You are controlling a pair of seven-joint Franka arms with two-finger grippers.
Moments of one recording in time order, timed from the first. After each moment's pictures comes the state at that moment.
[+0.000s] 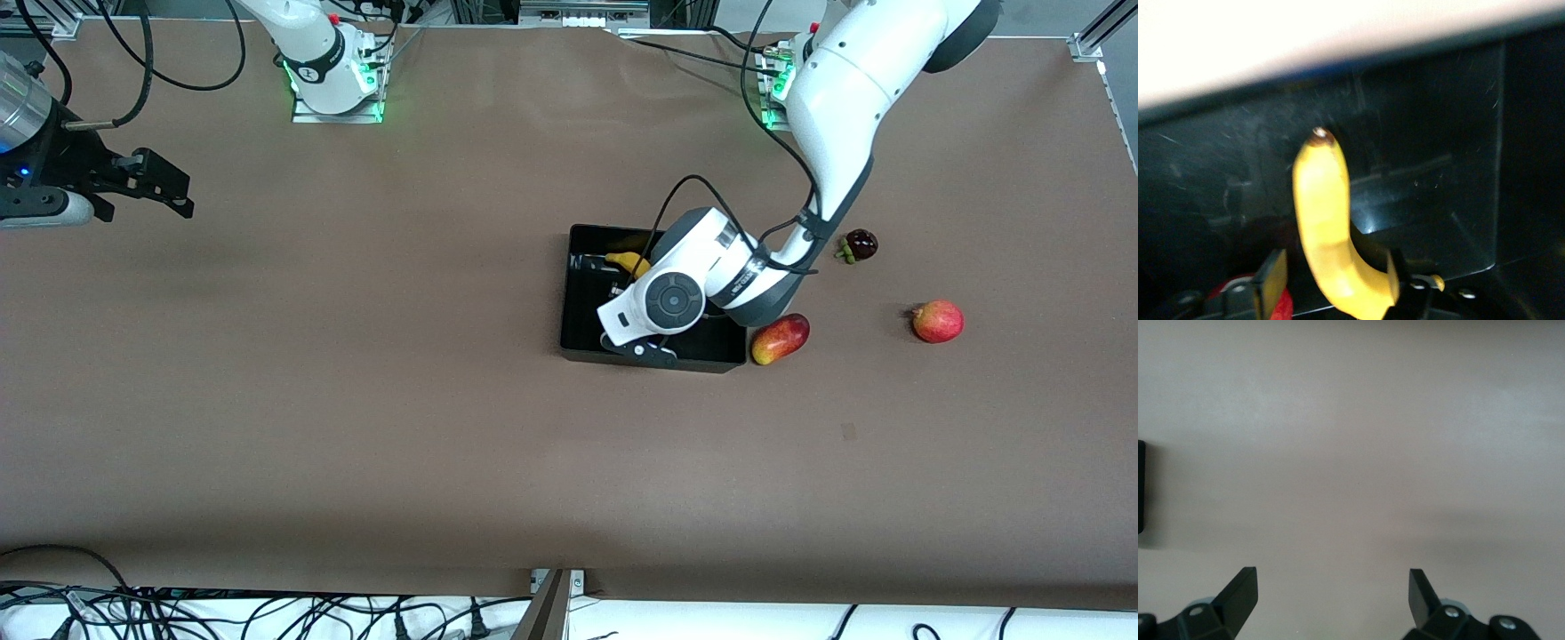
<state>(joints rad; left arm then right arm) -0.23 0.79 -0.43 -1.43 0.11 1.91 -0.36 0.03 -0.01 0.04 -1.60 0.00 1.60 0.02</state>
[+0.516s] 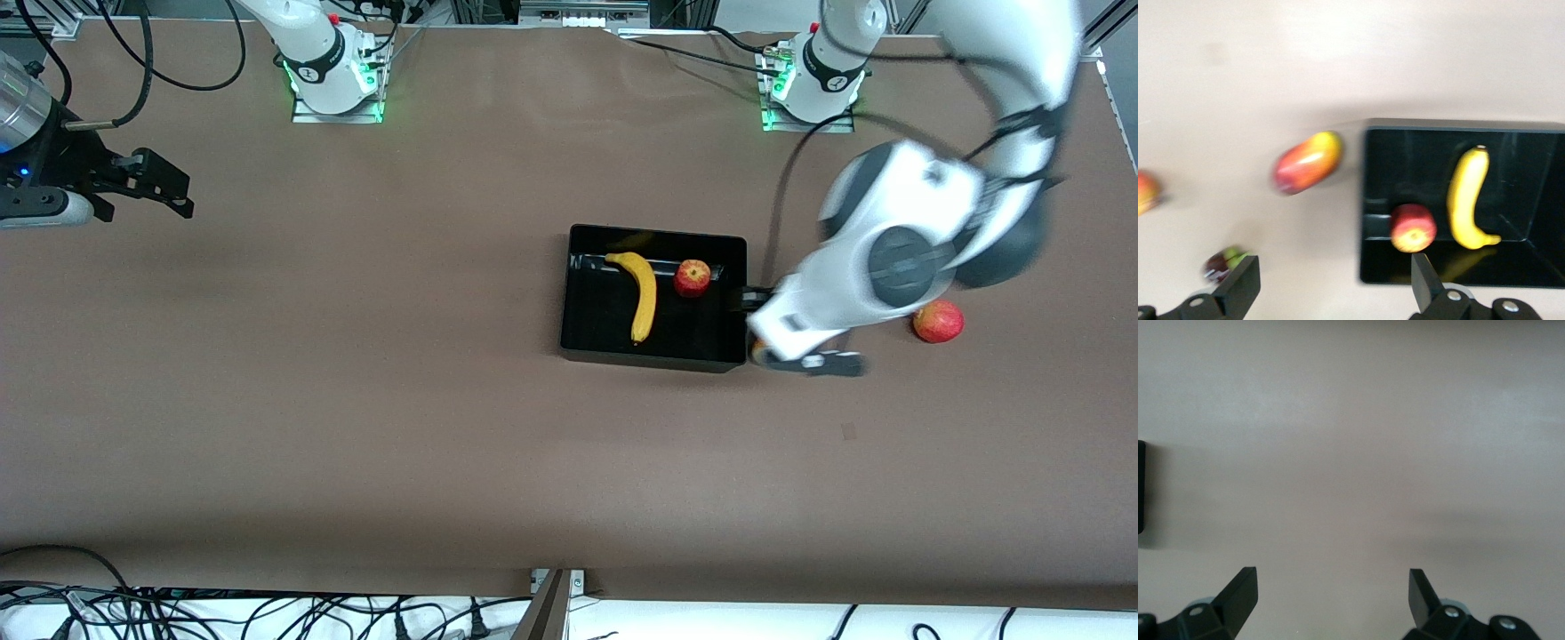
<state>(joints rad) 0.05 0.44 -0.42 -1.38 0.11 1.57 -0.36 0.03 -0.01 0.04 -1.60 0.00 1.60 0.02</state>
